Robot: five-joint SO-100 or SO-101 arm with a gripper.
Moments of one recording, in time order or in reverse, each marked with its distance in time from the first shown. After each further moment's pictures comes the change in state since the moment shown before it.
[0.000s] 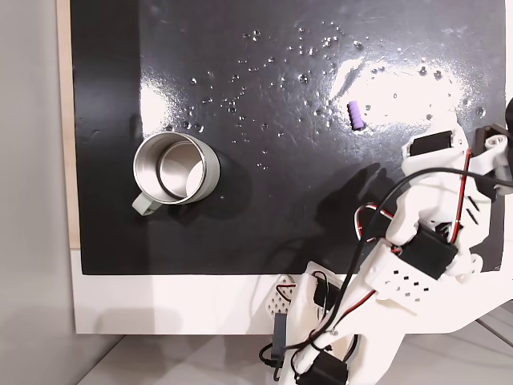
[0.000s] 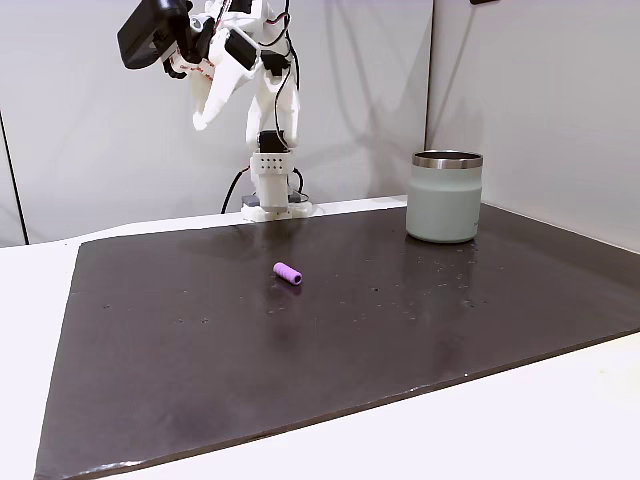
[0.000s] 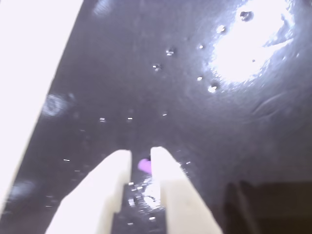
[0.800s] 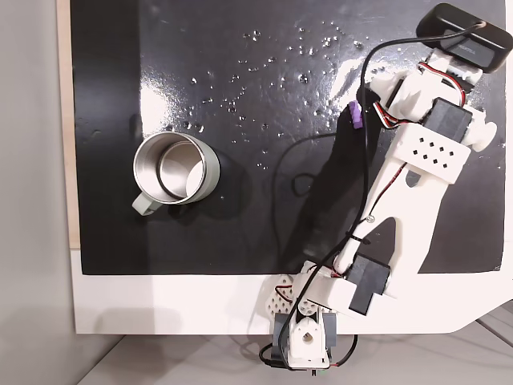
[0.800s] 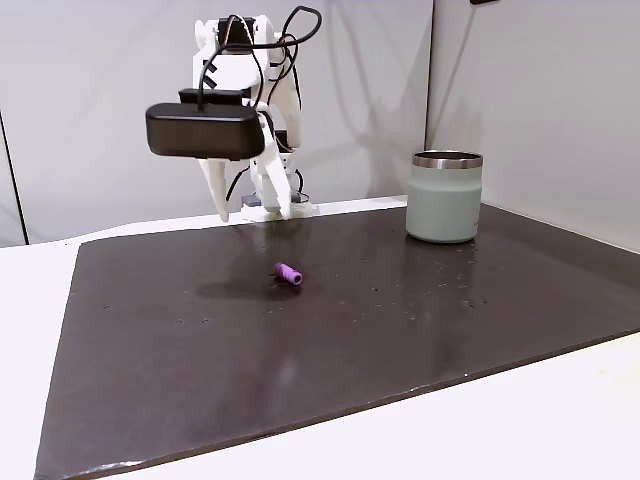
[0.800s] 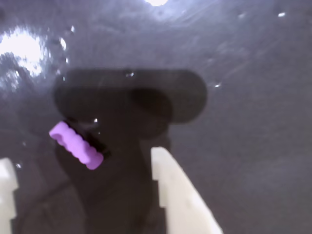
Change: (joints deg) arm -7.3 -45.1 -34.8 20.1 -33.6
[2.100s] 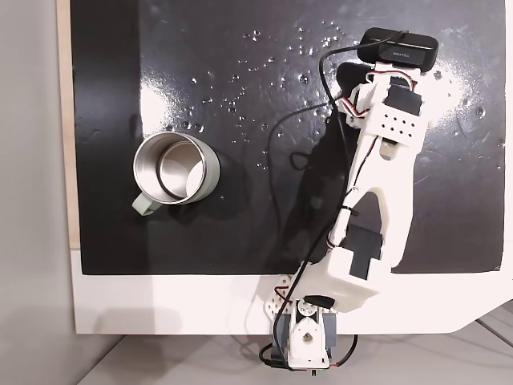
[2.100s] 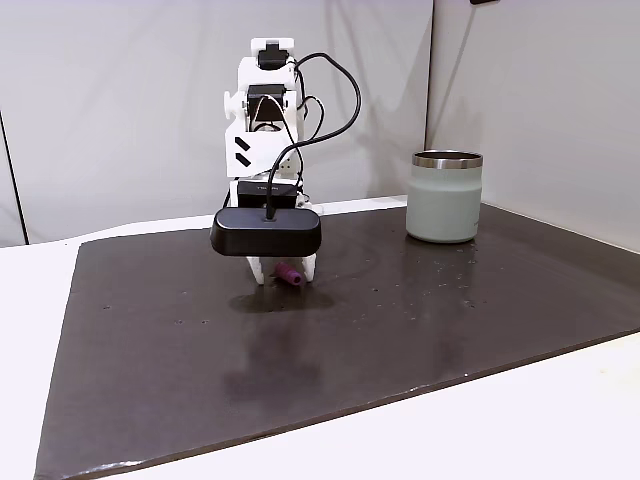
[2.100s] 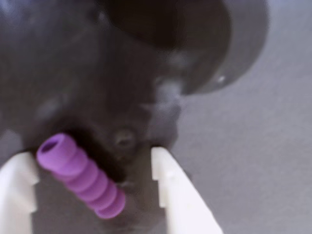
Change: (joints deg) arm -6.2 -11.3 10.6 -9.3 -7.3
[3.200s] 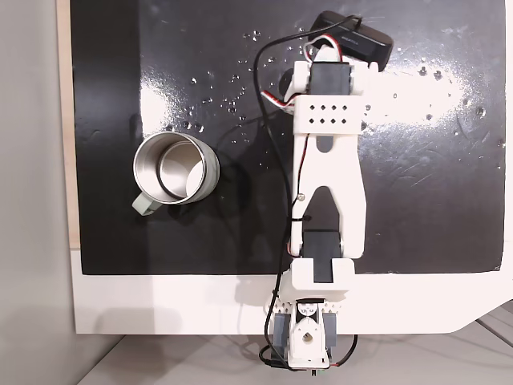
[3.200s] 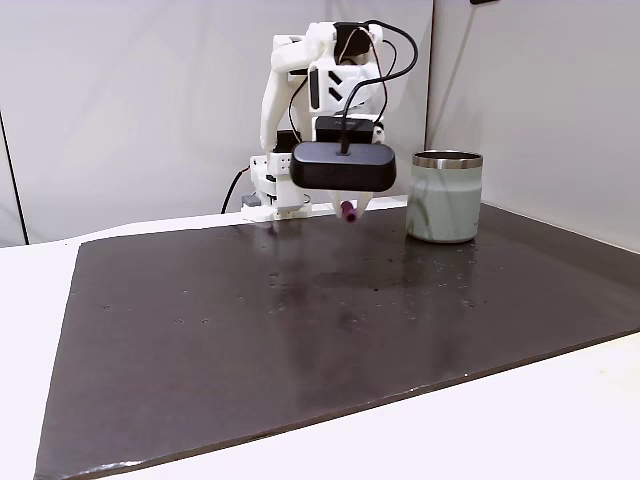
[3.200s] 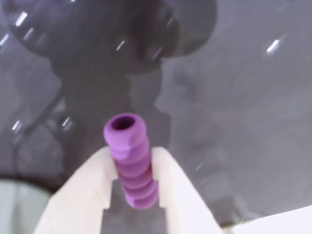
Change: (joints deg) arm -19.7 6.2 -20.5 29.9 33.5
